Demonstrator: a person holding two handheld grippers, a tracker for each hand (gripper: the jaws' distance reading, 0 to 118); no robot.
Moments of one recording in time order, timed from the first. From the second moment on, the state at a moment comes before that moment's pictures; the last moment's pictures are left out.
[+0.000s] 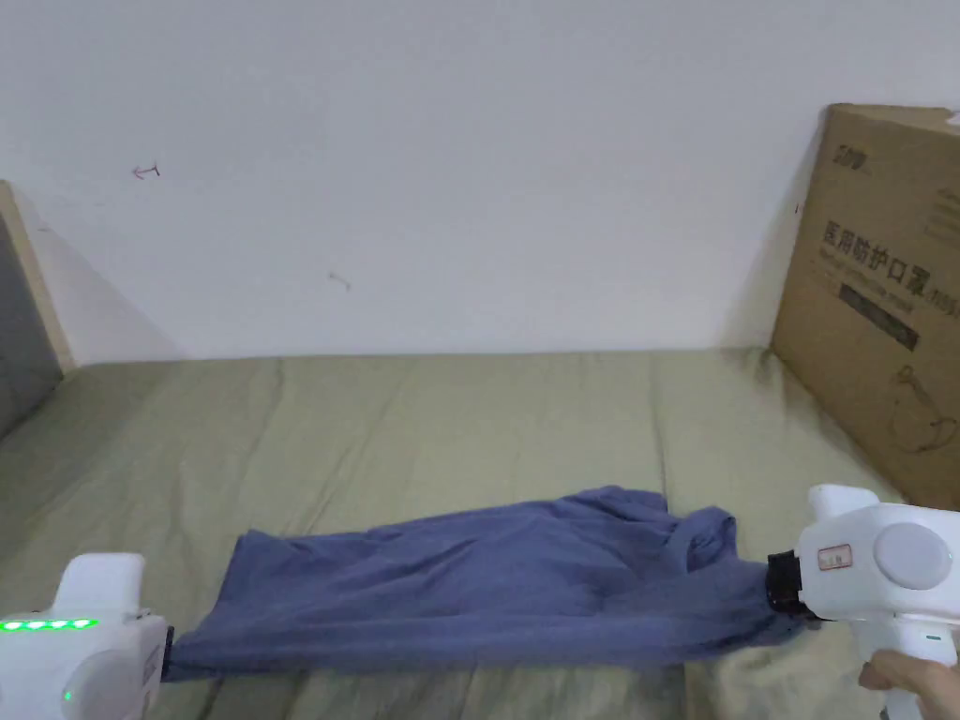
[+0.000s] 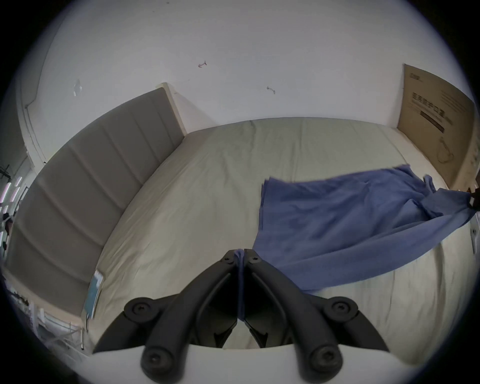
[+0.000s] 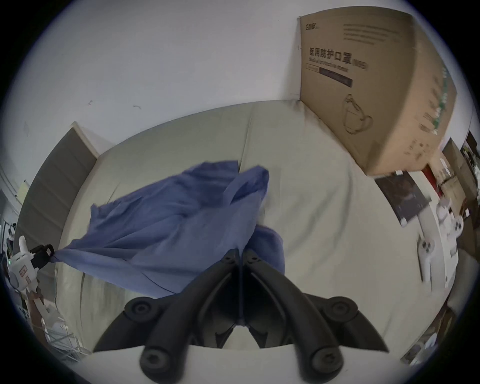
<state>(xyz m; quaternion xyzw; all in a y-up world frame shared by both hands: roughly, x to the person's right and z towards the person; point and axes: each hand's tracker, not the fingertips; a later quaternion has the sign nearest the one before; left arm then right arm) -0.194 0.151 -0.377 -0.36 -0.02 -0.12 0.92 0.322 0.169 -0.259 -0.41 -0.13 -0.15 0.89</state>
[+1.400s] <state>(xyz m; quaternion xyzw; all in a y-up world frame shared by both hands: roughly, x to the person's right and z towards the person) -0.315 0.087 -0.106 -0.44 -0.09 0.01 0.90 0.211 0.080 0.040 -0.44 -0.11 -0.20 0.87</state>
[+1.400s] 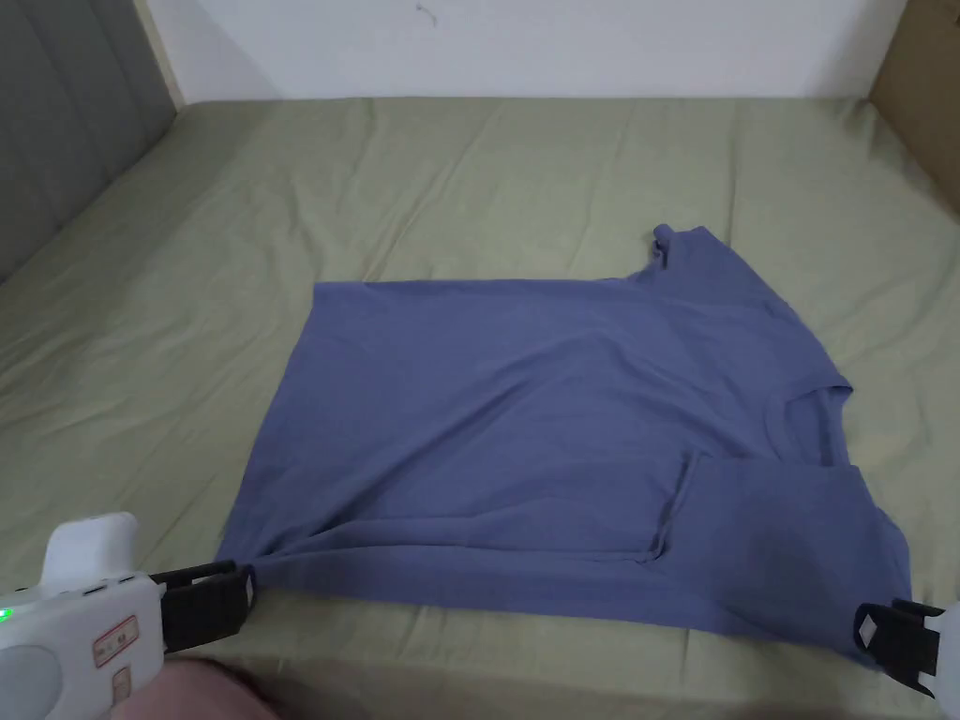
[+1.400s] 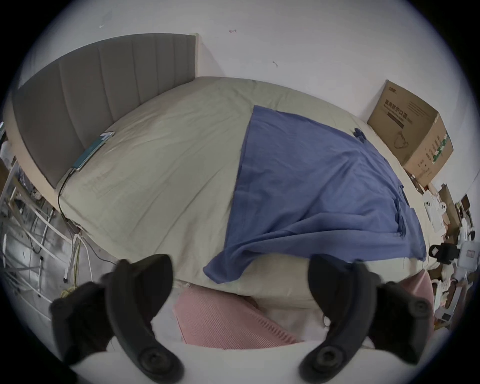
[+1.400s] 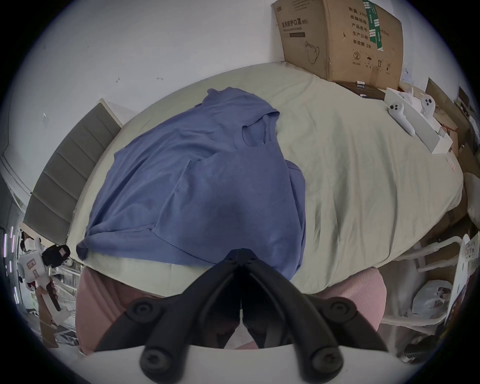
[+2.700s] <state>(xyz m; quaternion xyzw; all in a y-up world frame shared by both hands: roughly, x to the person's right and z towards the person) -0.305 0.112 -0.158 -0.45 -0.10 0.00 0.89 0.250 0.117 -0.001 -0.44 -0.09 -0.18 0.87</state>
